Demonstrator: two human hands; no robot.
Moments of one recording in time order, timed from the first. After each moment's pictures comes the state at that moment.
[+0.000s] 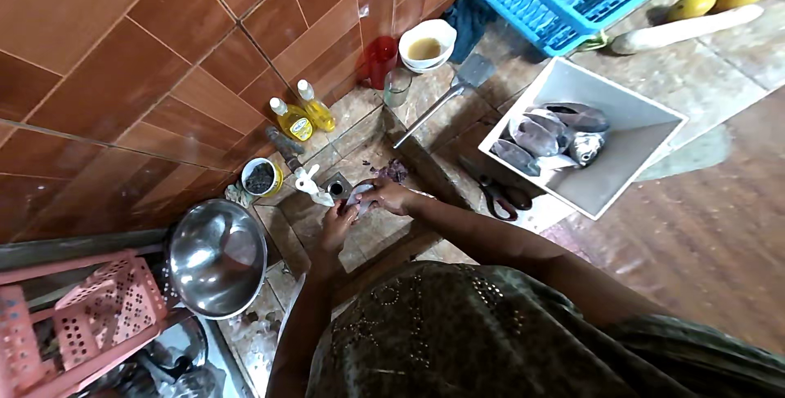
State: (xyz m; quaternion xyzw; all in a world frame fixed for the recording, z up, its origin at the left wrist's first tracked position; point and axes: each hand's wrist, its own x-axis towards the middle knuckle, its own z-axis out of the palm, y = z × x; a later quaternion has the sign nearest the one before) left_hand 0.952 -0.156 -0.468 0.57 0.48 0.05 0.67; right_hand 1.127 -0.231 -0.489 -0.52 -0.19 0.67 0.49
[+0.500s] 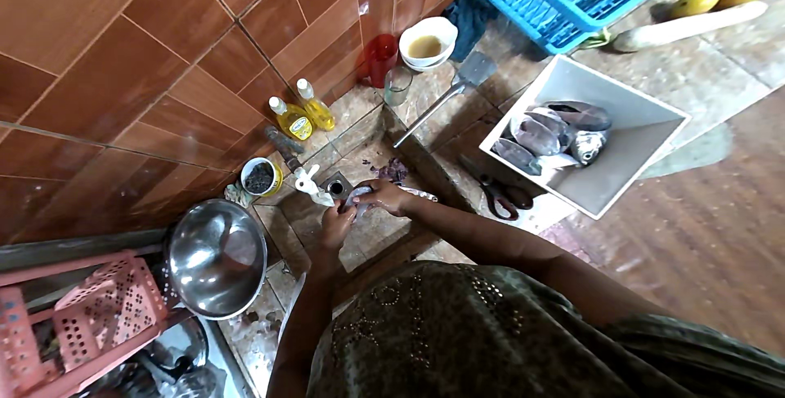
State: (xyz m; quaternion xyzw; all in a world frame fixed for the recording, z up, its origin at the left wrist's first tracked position) left_hand 0.957 -0.151 -0.471 0.61 0.53 0.01 0.59; right_hand 1.121 -0.229 -0.494 -0.55 -0.24 0.65 0.47
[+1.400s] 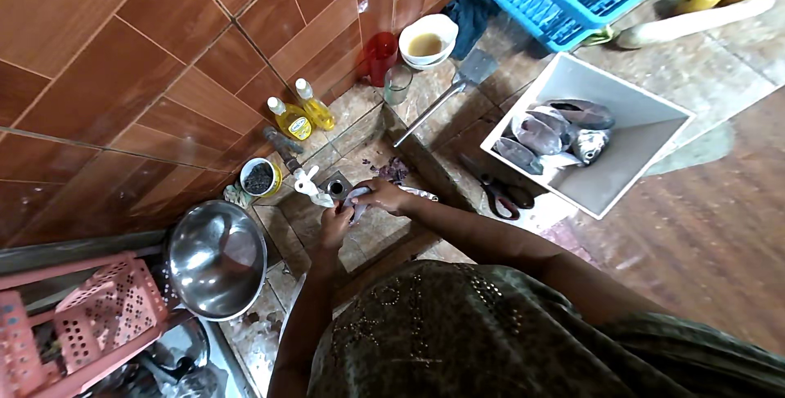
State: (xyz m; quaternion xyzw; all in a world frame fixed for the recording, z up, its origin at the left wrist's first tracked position) left_hand 0.955 -0.151 -0.475 0.56 0.52 0.06 0.64; right_hand 1.123 -0.224 -0.486 -0.54 -0.26 0.65 0.46
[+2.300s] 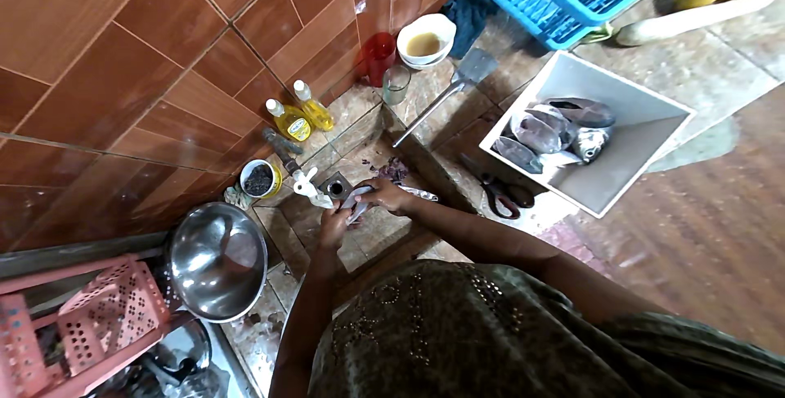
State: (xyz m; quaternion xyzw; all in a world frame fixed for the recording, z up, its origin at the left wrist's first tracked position) left_hand 0.956 -0.148 -0.471 0.46 0.51 0.05 0.72; right_hand 1.125 -0.229 -0.499 -0.55 -0.23 0.64 0.48
